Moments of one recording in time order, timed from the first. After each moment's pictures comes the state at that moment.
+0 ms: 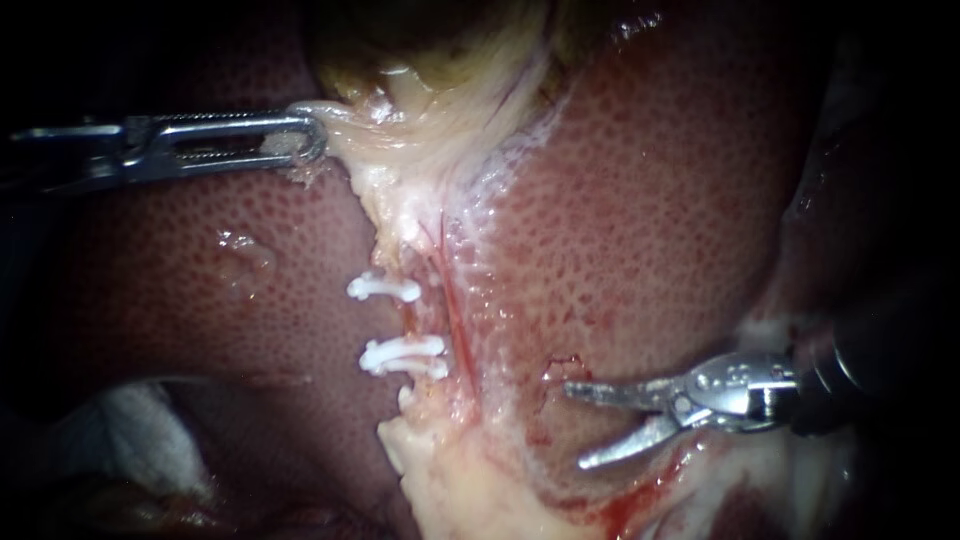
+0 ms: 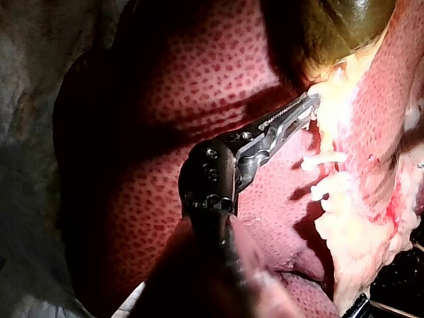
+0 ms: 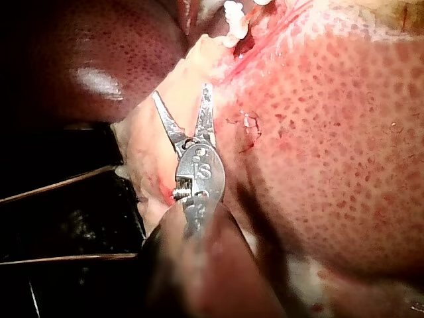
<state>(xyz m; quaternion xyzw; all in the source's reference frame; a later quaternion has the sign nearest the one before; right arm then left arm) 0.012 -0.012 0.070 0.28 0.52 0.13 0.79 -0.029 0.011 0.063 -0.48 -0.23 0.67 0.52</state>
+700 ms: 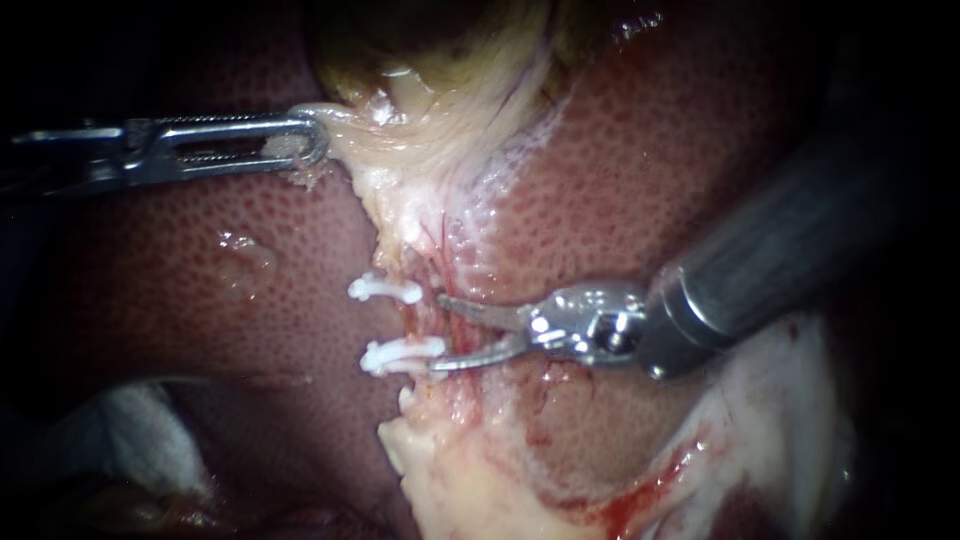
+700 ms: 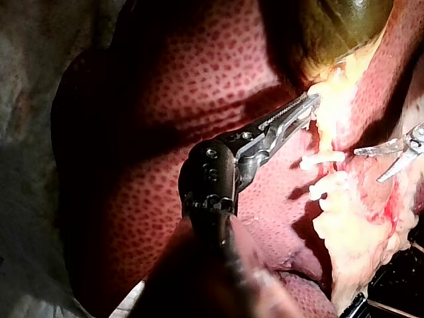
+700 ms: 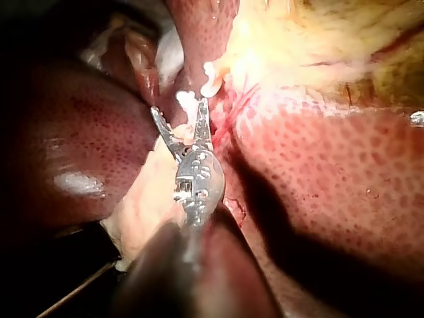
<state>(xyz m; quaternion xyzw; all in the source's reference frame) 0.023 -0.007 0.074 0.32 0.42 0.23 0.81 -0.029 0.011 0.063 -0.48 -0.22 0.67 0.52</state>
